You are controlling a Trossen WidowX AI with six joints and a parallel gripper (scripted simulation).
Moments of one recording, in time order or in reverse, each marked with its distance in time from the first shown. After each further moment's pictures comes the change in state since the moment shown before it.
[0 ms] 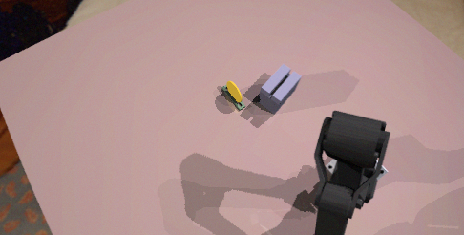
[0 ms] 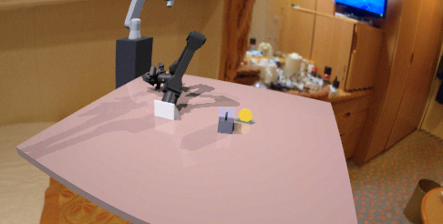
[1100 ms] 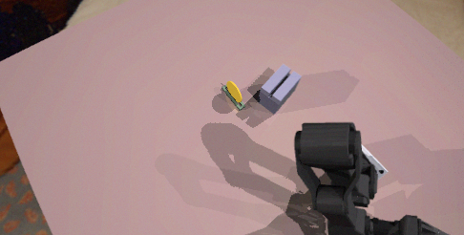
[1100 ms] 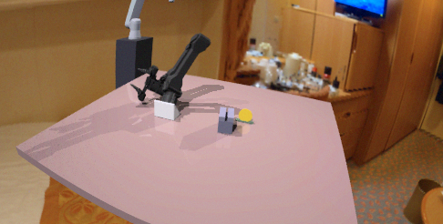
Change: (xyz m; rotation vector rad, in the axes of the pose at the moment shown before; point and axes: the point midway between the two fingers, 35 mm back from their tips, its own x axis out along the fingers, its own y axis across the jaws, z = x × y) arm -0.013 0.168 -0.091 0.934 0.206 0.660
